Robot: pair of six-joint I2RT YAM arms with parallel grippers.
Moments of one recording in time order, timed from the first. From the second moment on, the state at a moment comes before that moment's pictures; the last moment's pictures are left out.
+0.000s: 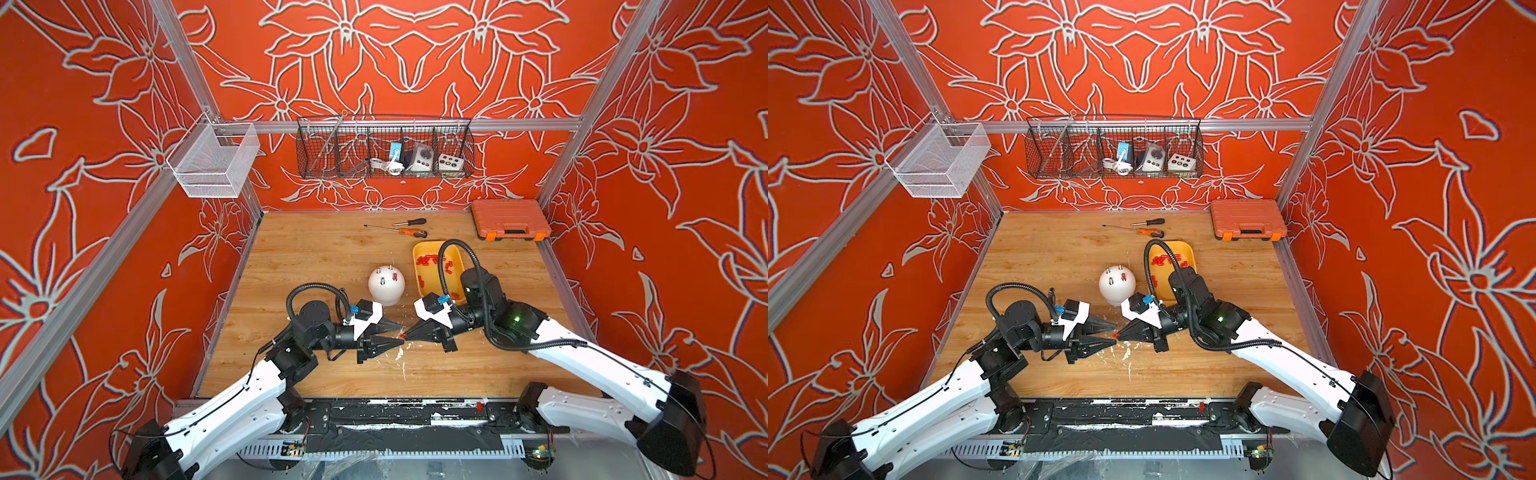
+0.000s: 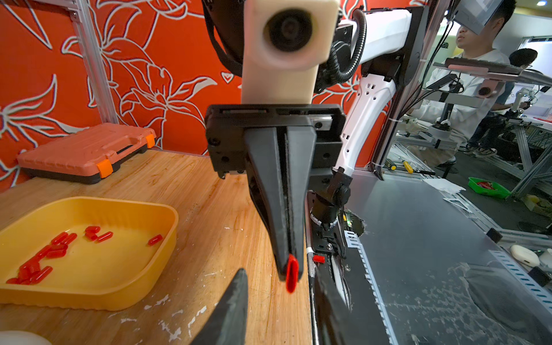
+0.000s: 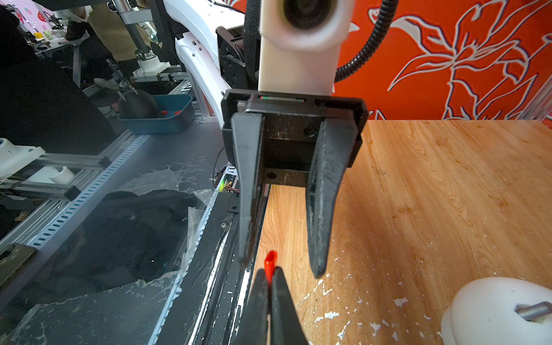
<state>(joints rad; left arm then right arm) -0.66 0.76 0.44 0.25 0.81 -0.04 0.83 1.08 0.84 -0.25 -0.93 -0.34</state>
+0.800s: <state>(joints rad) -0.66 0.76 0.44 0.20 0.75 -0.03 0.83 1.12 0.88 -0.31 -0.89 -0.34</state>
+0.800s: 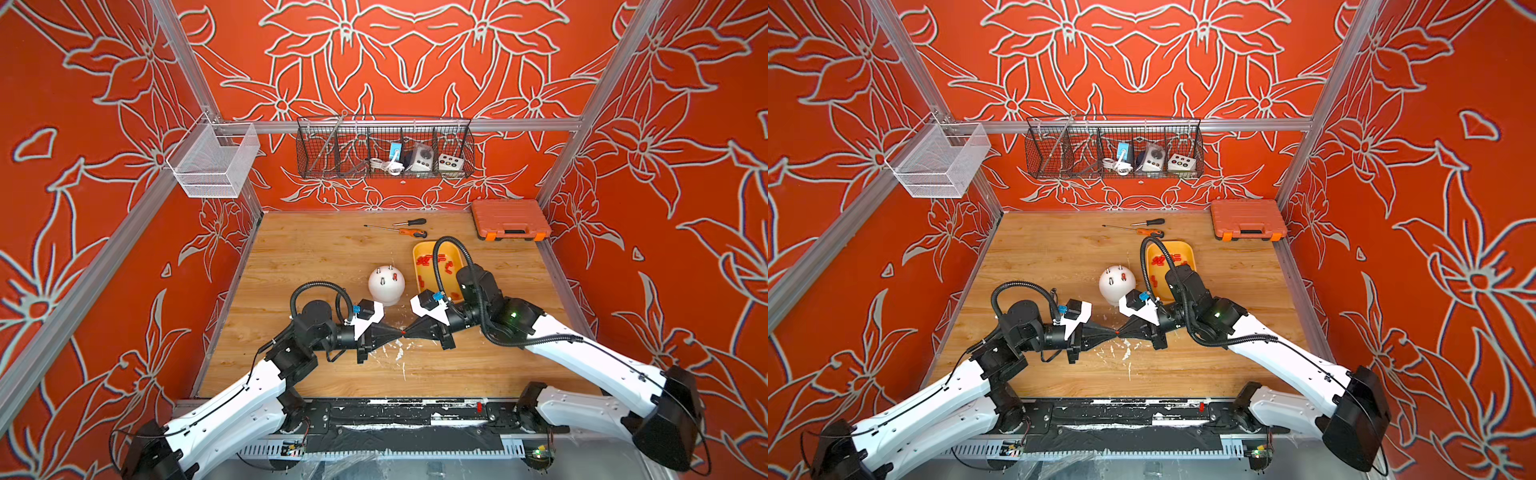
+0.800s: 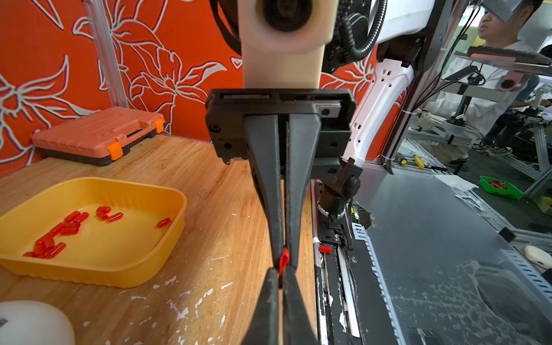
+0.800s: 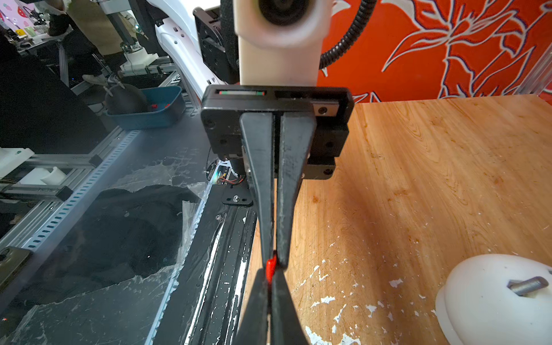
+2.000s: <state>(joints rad) -0.37 0.92 0.42 0.69 0.74 -0.62 0.61 1.58 0.72 1.13 -0.84 0.81</state>
